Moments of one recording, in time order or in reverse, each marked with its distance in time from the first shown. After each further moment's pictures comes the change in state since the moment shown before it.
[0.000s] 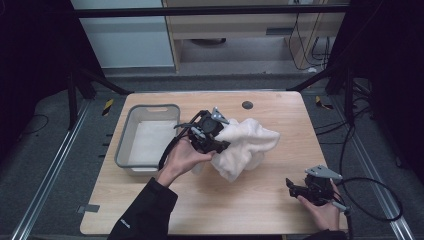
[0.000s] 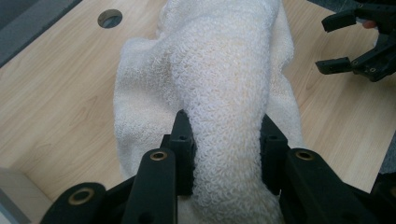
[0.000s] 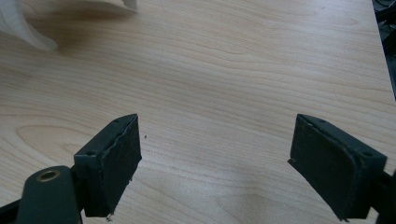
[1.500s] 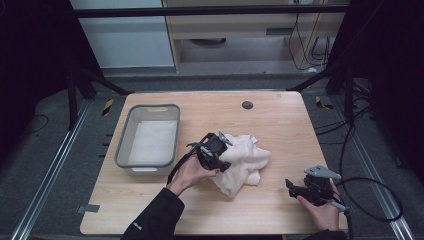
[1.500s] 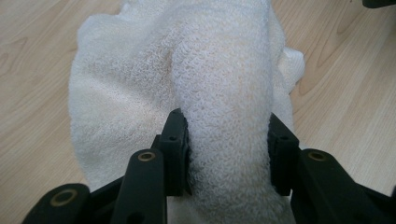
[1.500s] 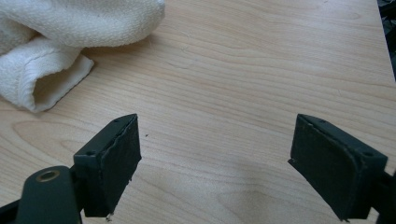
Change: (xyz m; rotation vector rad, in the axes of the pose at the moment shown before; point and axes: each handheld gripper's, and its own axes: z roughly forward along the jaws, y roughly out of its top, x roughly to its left) left arm -0.004 -0.047 0.079 0.128 -0.050 -0.028; right arm 0.001 -0.001 0.002 0.021 -0.005 0.001
